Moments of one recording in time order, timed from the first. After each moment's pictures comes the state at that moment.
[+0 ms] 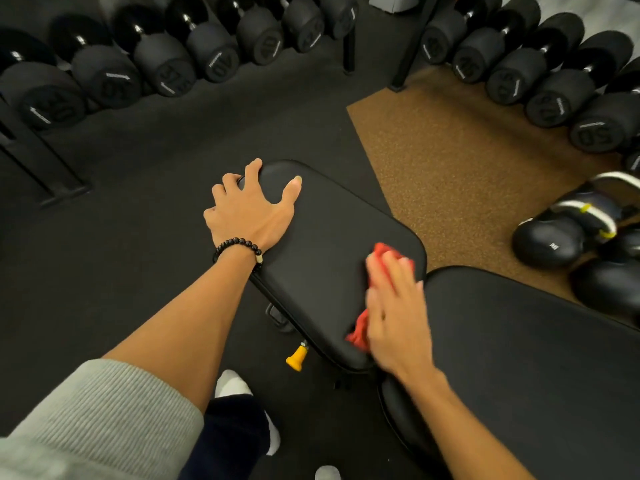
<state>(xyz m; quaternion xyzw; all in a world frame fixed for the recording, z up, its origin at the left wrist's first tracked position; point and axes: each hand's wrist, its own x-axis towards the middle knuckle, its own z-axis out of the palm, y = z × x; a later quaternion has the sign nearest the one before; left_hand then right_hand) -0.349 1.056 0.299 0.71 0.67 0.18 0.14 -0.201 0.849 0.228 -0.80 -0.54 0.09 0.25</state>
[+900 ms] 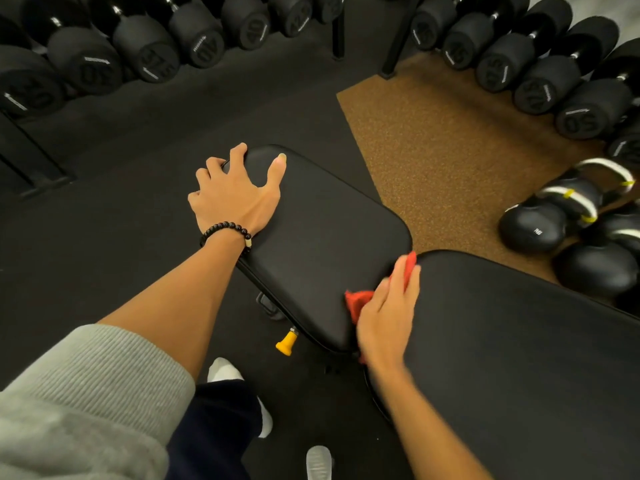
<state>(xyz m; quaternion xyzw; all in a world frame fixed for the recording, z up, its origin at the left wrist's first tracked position) -0.346 1.056 0.297 0.70 0.67 0.19 0.14 -0.229 0.842 0.218 -0.86 -0.28 0.12 0.40</state>
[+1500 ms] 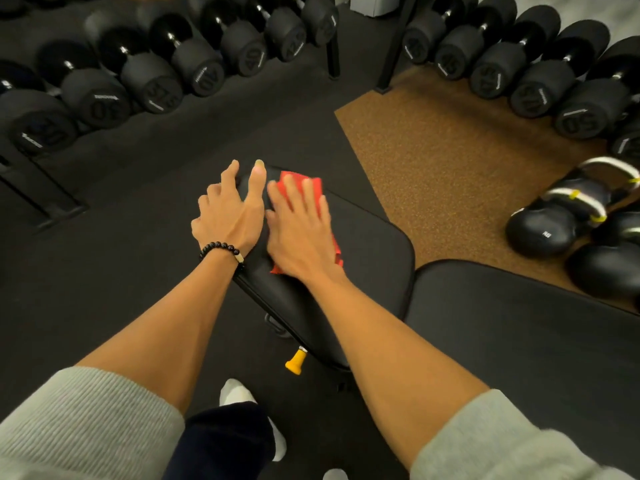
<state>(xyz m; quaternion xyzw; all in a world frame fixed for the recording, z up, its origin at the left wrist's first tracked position) -0.352 1.055 0.318 0.66 0.66 0.23 0.27 -0.261 1.001 0.273 -0.76 -0.61 0.05 0.21</state>
